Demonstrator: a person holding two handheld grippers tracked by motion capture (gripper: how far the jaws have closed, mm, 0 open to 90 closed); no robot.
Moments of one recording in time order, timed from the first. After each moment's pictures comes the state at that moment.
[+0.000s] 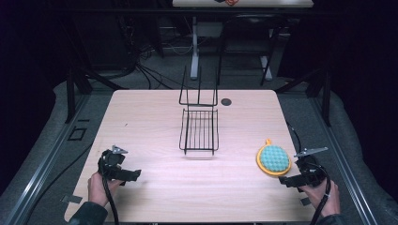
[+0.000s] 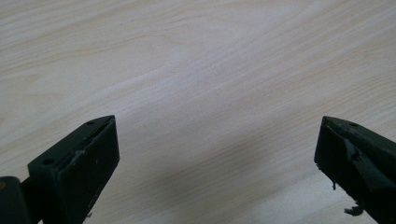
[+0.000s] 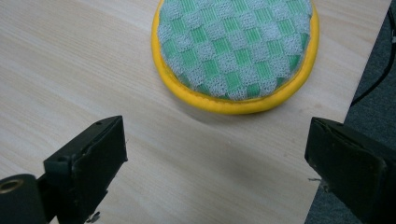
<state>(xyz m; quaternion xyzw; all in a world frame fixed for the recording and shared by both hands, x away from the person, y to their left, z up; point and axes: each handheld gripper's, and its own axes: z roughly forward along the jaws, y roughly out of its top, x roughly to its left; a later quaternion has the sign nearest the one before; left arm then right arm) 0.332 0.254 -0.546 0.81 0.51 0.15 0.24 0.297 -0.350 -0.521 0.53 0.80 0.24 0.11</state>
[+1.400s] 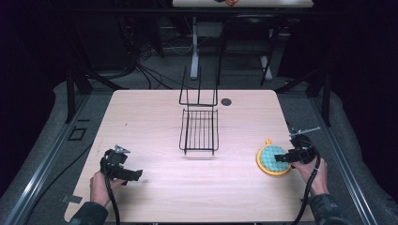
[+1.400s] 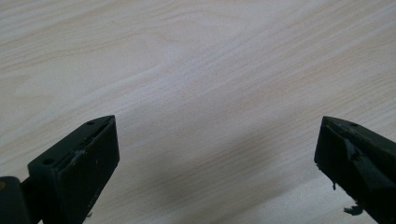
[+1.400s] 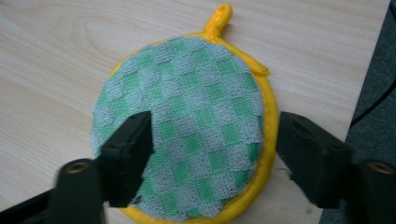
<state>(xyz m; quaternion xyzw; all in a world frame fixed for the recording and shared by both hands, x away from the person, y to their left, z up) 0.336 0.250 -0.549 0.82 0.51 0.15 0.23 0.374 -0.363 -0.534 0.57 0.78 0.26 0.09</state>
